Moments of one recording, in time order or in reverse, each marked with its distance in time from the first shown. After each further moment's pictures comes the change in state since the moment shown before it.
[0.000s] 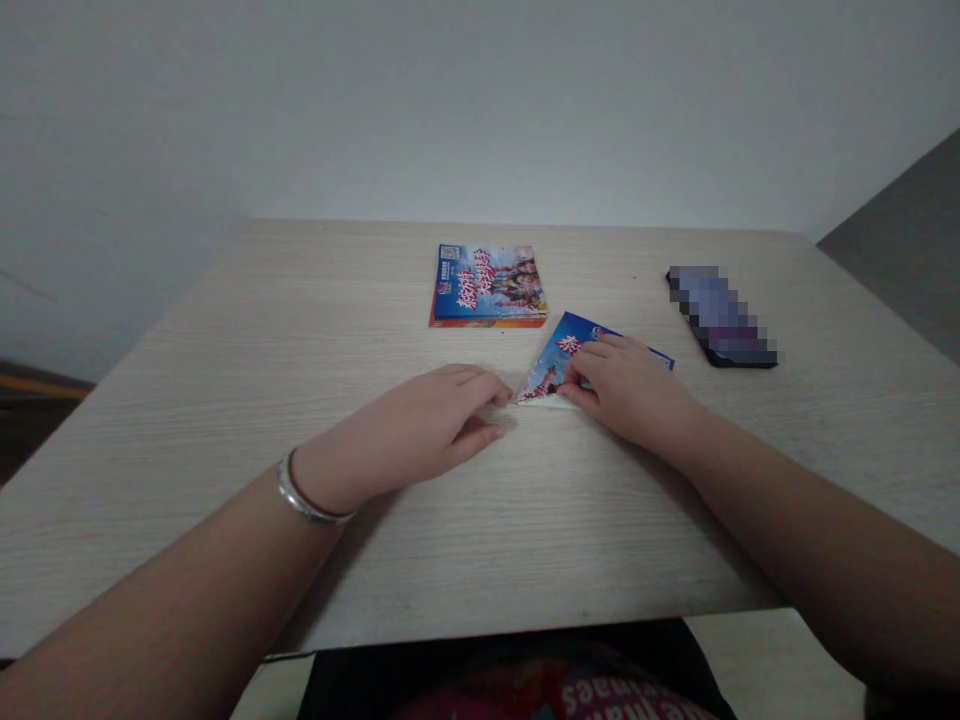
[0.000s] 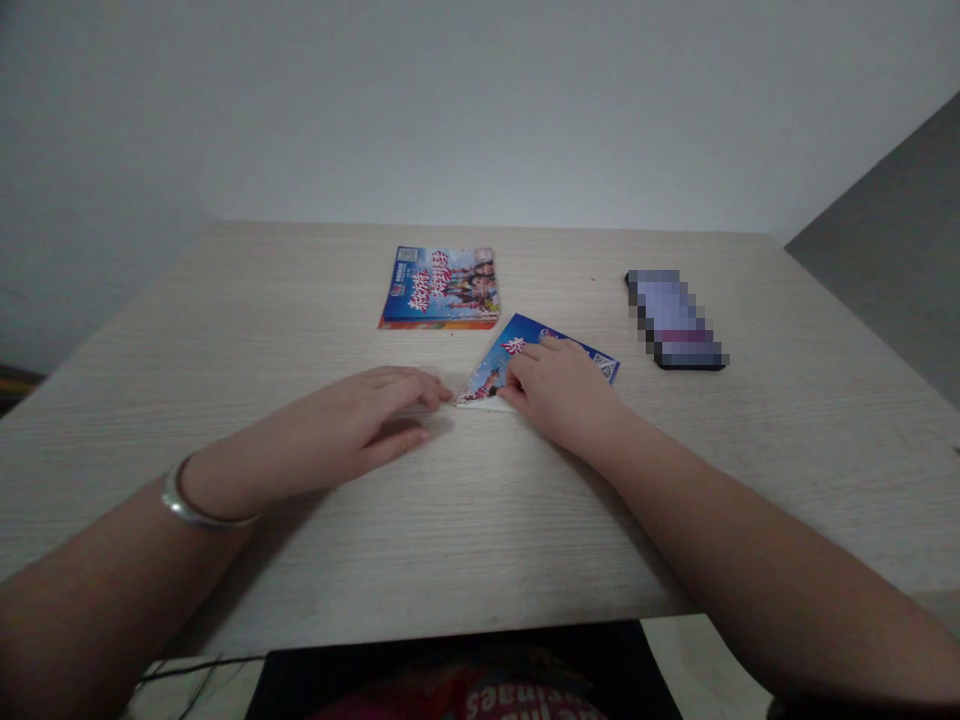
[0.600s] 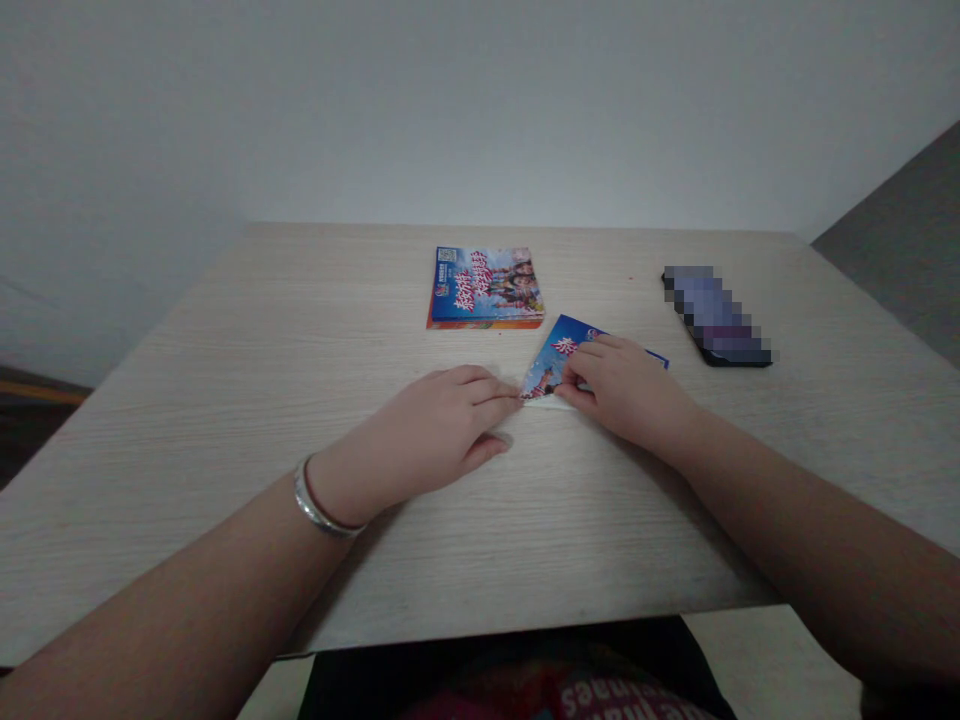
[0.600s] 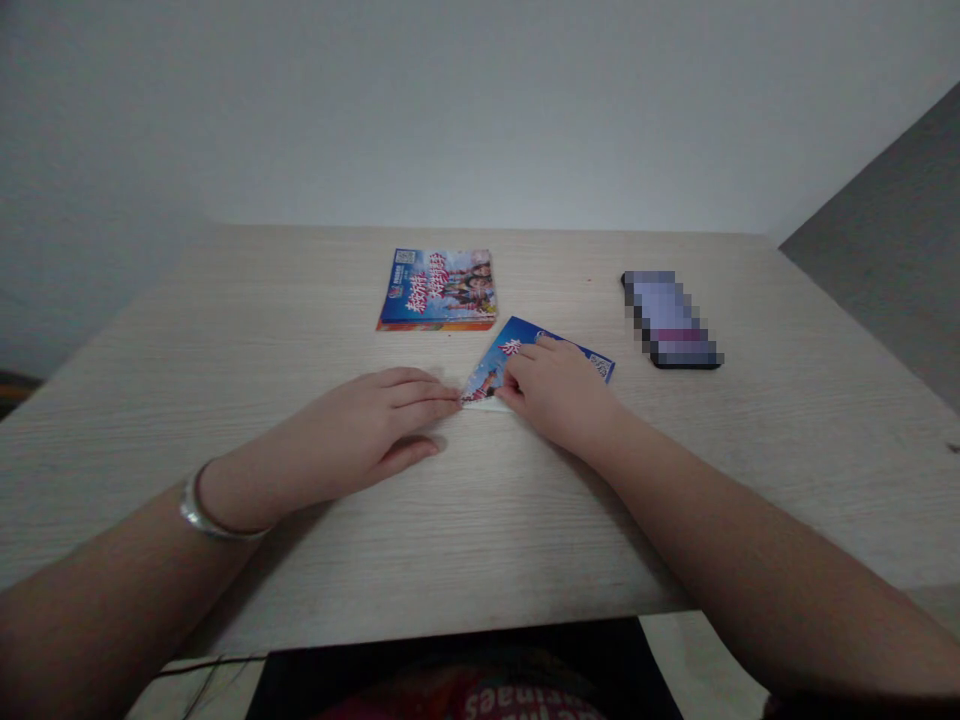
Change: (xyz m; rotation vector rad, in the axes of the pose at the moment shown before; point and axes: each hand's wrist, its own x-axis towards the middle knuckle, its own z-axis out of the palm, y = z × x) left_hand 0.005 0.002 0.007 0.255 0.027 0.146; right_hand 0.002 0.003 -0.003 0.024 0.016 -0.001
